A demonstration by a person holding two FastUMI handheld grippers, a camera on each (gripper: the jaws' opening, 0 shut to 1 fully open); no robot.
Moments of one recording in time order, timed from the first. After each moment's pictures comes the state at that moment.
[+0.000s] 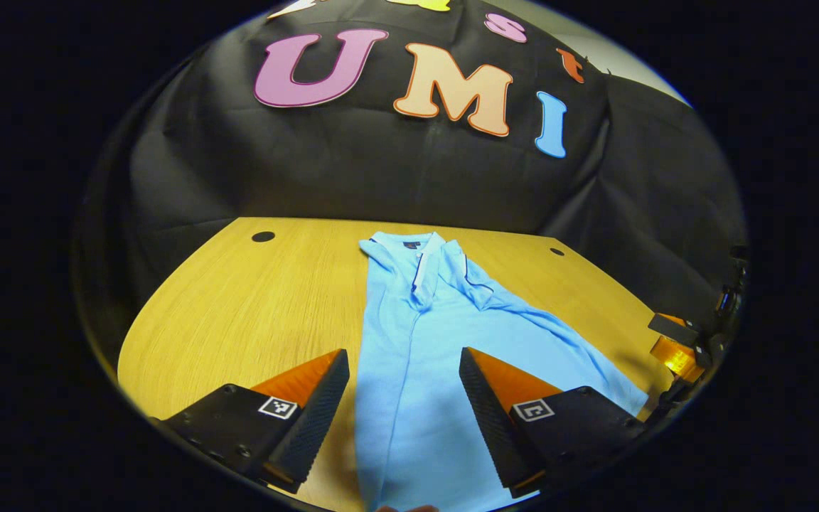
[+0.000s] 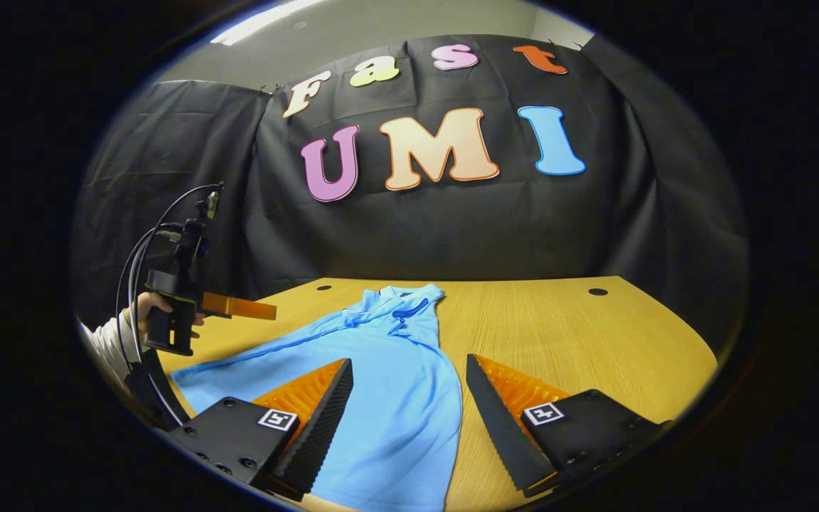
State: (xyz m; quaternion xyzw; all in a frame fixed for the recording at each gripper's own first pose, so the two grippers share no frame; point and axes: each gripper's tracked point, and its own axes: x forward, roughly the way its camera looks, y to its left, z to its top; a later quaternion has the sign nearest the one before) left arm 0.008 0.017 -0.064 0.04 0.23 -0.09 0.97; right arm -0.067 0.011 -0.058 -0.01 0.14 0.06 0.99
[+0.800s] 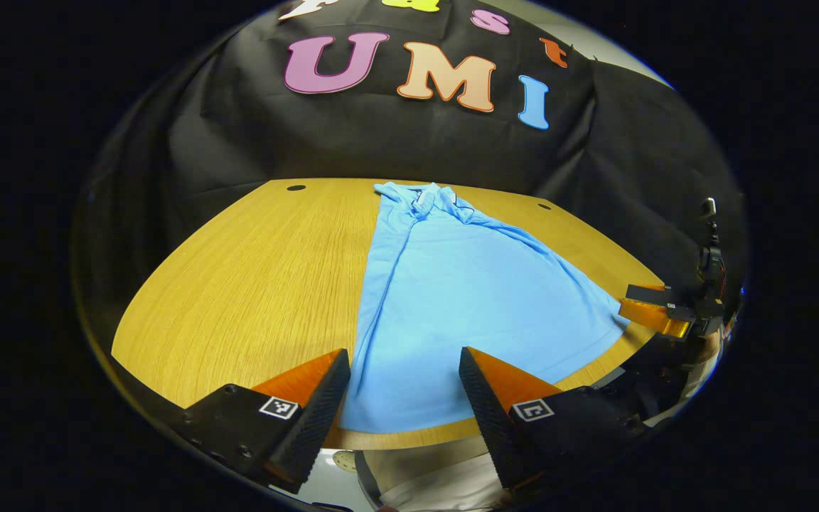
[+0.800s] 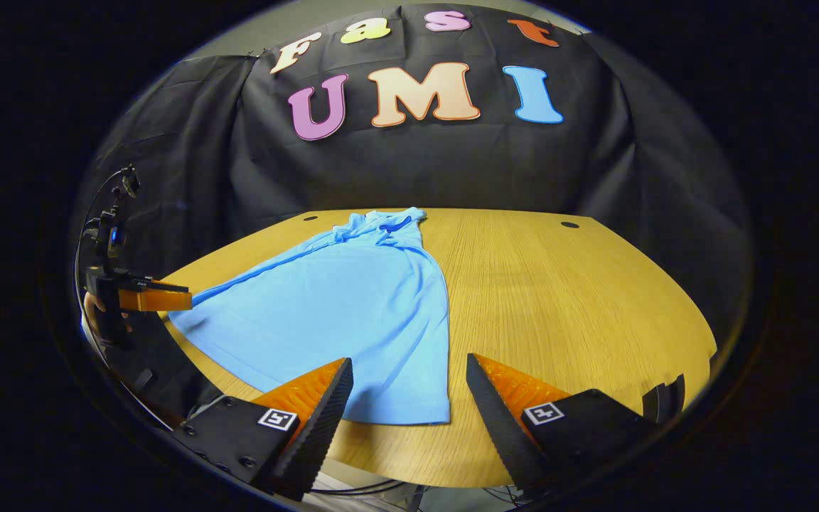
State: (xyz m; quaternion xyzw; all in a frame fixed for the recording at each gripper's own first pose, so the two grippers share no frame) left arm -0.147 0.028 -0.125 0.05 0.27 -0.07 0.96; right arm -0.159 -0.011 -0.135 -0.04 0.27 0.00 0.96
